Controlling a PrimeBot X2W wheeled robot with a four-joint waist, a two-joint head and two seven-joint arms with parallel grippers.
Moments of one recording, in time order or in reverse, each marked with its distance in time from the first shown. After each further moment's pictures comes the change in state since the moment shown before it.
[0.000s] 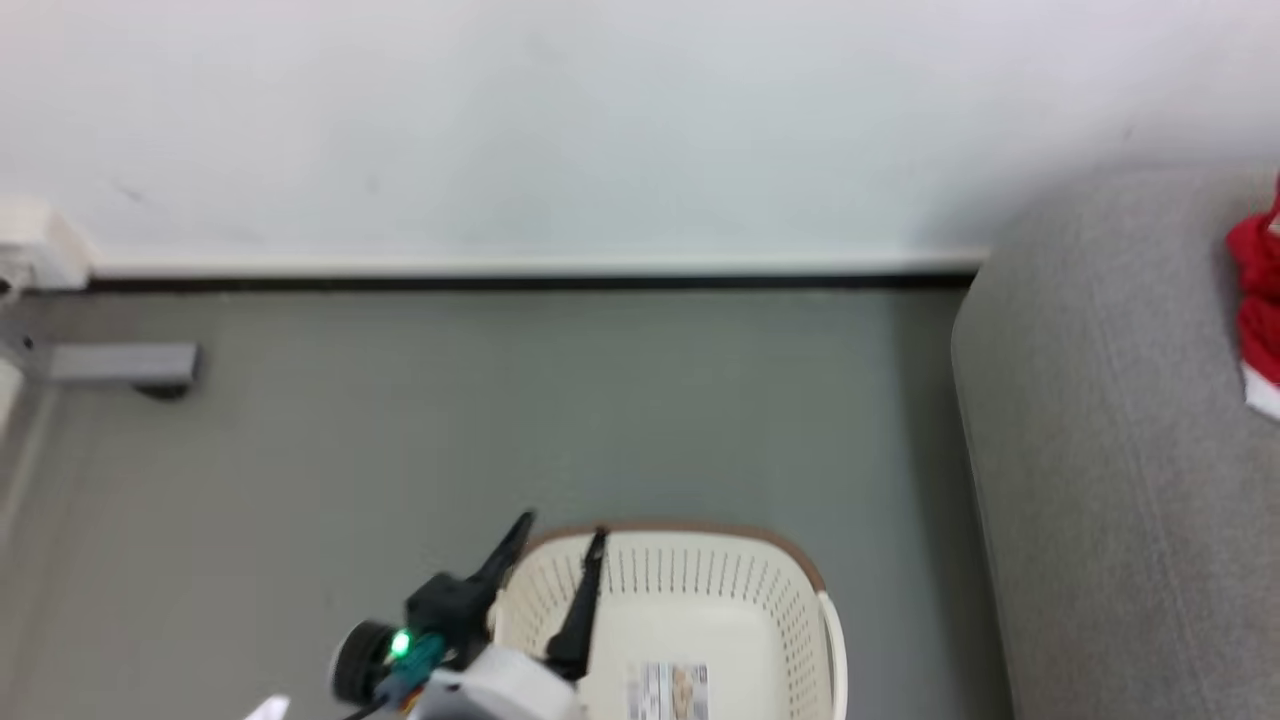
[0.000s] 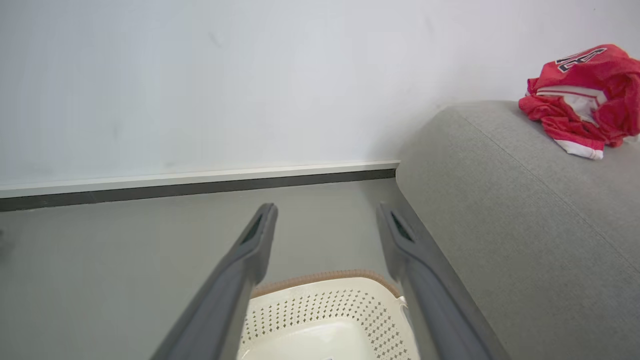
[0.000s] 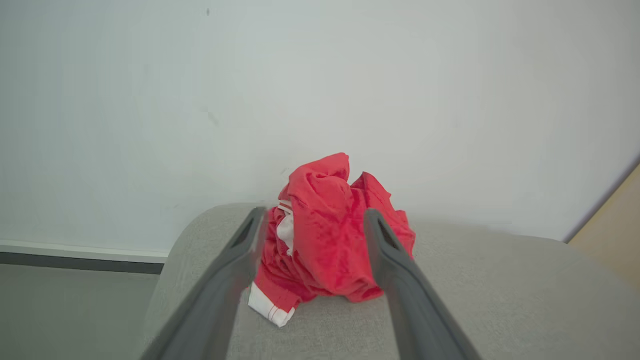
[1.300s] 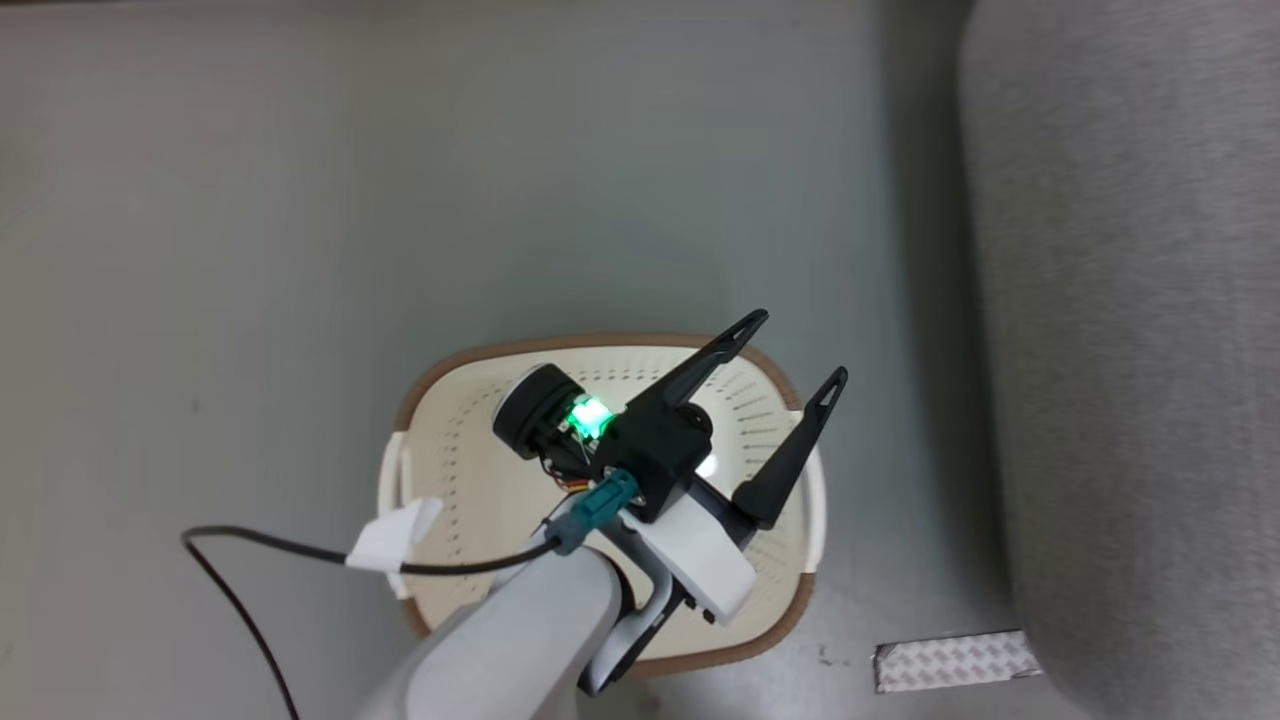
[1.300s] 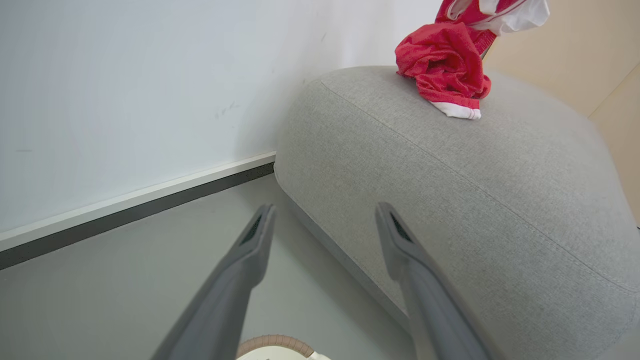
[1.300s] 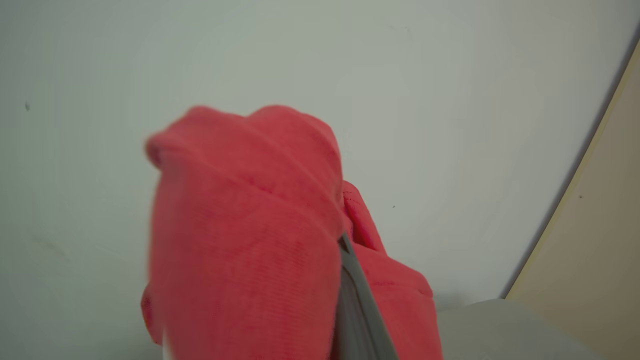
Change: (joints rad) left arm -0.365 -0.058 -0.174 -0.118 0.135 -0.133 0.110; right arm -0.763 -0.245 -0.025 0.177 0.112 0.000 0.076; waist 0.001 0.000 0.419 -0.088
